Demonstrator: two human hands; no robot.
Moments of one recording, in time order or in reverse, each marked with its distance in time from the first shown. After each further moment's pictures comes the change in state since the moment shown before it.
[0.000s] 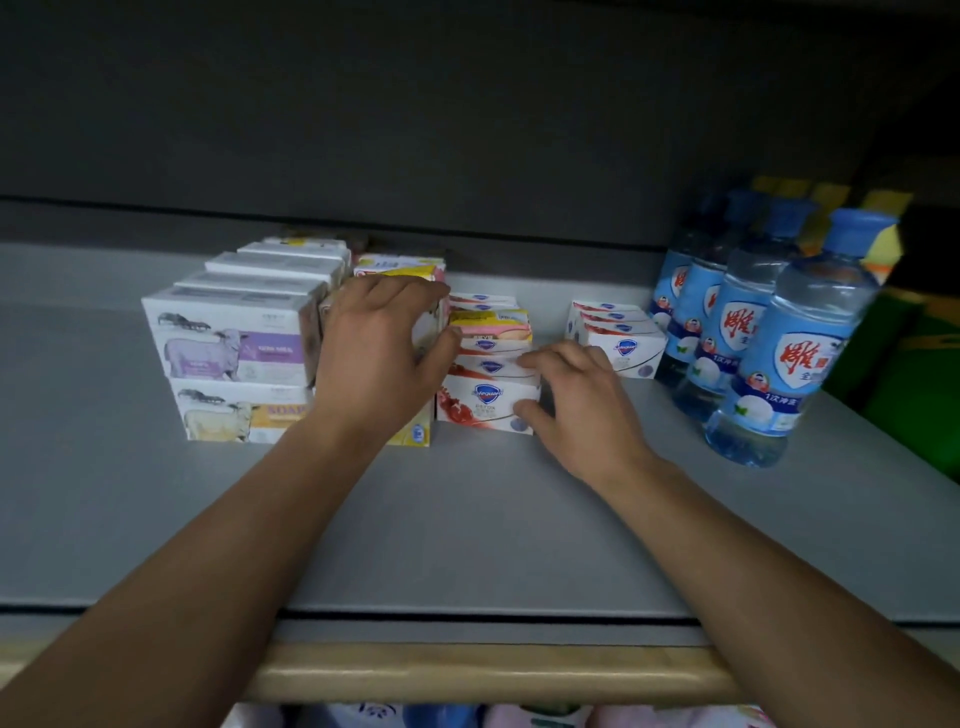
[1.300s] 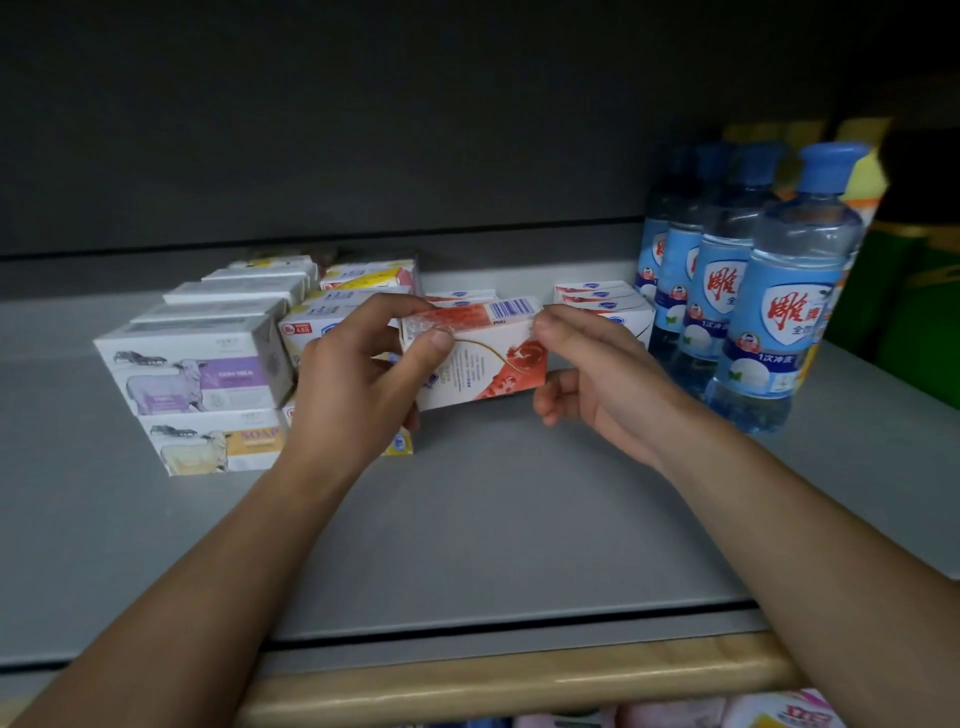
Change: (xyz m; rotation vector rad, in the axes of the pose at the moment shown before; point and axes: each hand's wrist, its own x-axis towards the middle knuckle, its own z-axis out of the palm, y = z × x) left_hand -0.015 0.023 -0.005 -0.538 -0.120 -0.279; right_hand -0.006 -0.004 -0.044 1.324 -0.182 0.238
